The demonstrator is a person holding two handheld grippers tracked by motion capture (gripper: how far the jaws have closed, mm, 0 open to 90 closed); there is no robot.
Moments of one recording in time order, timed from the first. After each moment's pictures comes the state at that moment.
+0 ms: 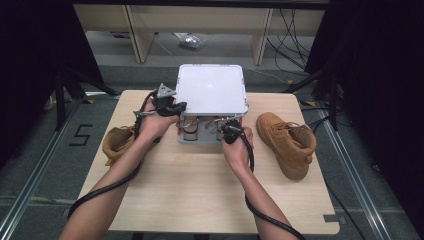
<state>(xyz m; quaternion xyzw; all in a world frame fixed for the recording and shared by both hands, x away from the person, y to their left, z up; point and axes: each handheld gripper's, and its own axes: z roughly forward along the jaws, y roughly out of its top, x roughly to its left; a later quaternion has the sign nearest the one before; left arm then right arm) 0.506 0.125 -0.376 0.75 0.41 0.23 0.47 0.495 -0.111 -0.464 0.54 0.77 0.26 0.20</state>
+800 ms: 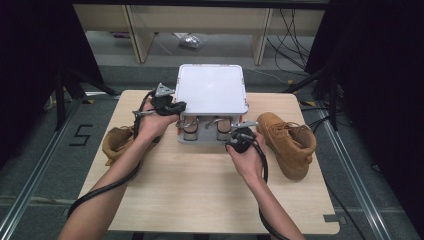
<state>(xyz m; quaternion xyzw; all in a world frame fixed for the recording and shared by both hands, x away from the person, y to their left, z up) 0.504 0.130 -0.371 0.75 0.42 0.22 0.46 0.449 -0.142 -0.440 0.50 0.77 0.32 0.21</state>
